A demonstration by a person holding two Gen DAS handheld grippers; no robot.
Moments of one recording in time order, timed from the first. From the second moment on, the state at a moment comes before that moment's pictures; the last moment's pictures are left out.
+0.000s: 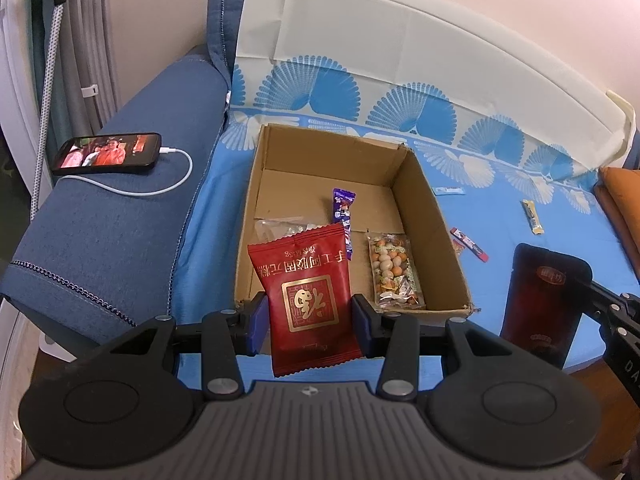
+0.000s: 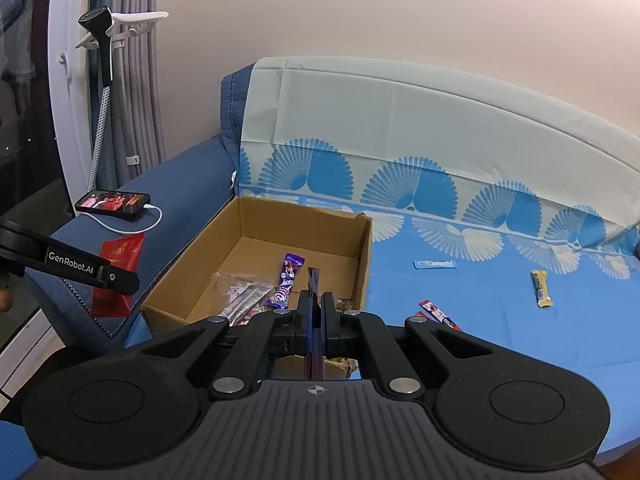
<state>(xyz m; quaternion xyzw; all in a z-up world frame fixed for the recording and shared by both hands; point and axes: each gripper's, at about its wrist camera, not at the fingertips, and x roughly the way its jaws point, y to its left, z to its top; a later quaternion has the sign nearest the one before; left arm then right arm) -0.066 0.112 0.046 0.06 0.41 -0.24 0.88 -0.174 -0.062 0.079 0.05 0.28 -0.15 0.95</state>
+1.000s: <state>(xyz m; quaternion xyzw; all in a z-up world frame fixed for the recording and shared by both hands) -0.002 0.087 0.052 0.05 0.40 -0.23 0.88 -0.101 -0.075 0.078 0.04 0.28 -0.11 0.95</state>
